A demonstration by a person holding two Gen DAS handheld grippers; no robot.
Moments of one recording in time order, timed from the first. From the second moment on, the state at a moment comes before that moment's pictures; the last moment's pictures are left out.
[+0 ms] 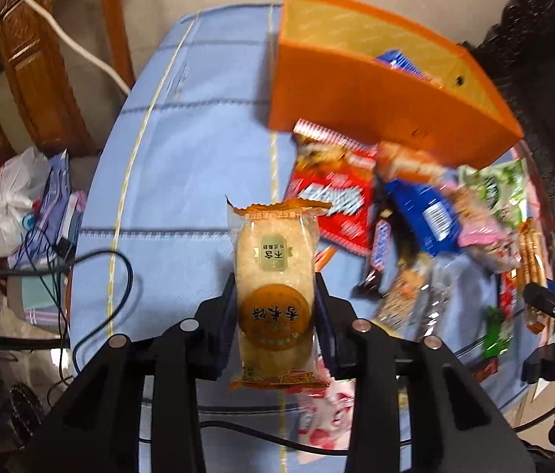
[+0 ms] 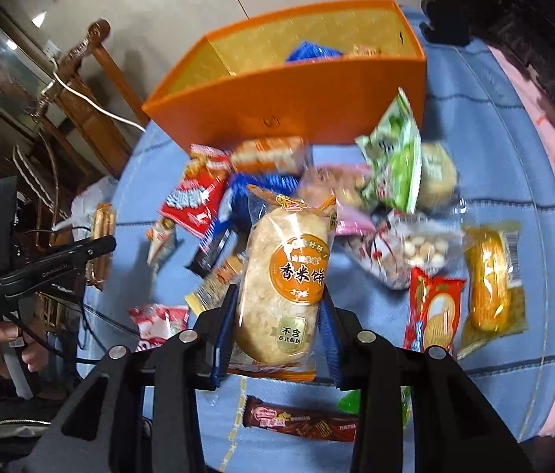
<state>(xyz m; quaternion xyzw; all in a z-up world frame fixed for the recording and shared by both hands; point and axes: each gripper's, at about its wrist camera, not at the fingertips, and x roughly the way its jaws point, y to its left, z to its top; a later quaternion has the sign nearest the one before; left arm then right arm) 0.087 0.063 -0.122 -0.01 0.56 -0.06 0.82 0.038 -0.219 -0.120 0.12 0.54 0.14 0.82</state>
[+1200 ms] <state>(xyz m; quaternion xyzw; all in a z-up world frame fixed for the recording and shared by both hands) 0.305 -0.045 -0.081 -0.03 0.53 -0.07 0.84 0.261 -0.245 -0.093 0.11 0.48 0.10 0.86</state>
